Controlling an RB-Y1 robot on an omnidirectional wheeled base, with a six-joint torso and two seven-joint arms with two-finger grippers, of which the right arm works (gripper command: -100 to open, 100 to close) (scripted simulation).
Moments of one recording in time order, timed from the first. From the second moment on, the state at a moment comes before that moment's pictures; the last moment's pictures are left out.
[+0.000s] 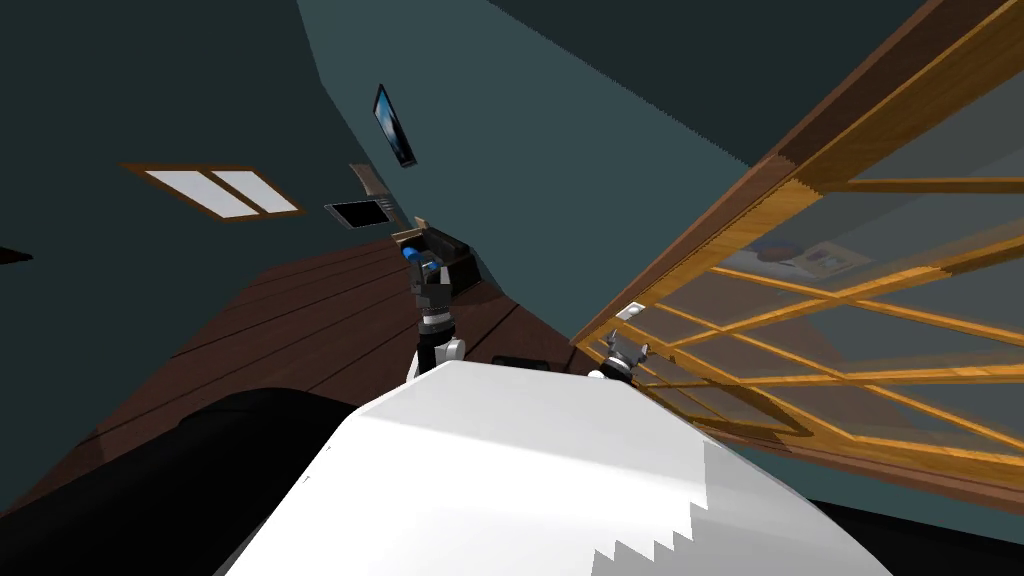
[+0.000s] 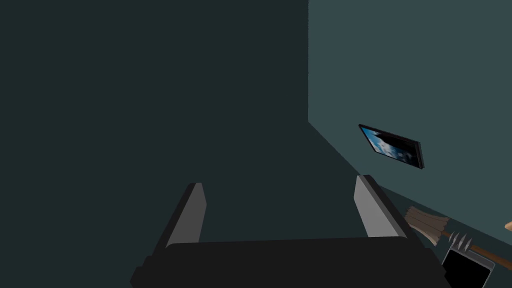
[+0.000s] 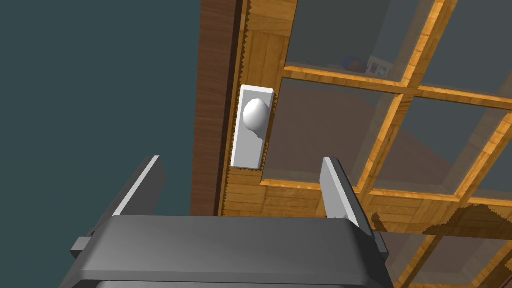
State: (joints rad) arm 0.30 -0.20 -0.03 -1.19 -0.88 -0.88 -0.94
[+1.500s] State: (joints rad) arm 0.27 -0.22 -0.05 -0.94 -1.05 -0.99 -1.13
